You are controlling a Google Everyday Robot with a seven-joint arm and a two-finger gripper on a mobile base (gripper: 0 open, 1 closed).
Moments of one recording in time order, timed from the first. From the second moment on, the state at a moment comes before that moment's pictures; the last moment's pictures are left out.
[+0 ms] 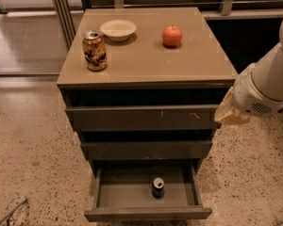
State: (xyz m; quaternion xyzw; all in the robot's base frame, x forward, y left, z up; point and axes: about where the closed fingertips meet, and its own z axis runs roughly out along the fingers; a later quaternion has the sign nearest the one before) arm 0.456 -0.205 0.853 -0.59 0.79 -0.01 0.18
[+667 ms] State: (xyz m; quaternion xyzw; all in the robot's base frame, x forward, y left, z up) arm 0.435 -0.221 0.700 -0.57 0.80 0.05 0.17
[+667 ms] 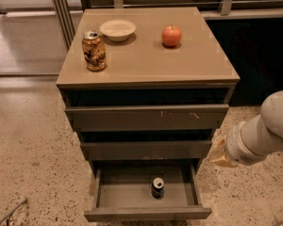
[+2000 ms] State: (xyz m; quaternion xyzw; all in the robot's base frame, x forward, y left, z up) arm 0.450 -0.211 0.437 -0.48 0.81 0.22 0.24
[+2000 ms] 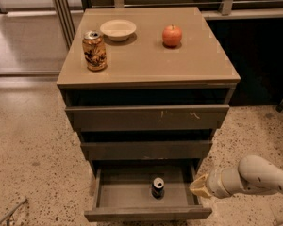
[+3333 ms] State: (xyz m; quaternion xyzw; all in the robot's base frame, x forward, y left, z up) arm 0.504 -0.203 0.290 -0.55 0.73 0.24 0.34
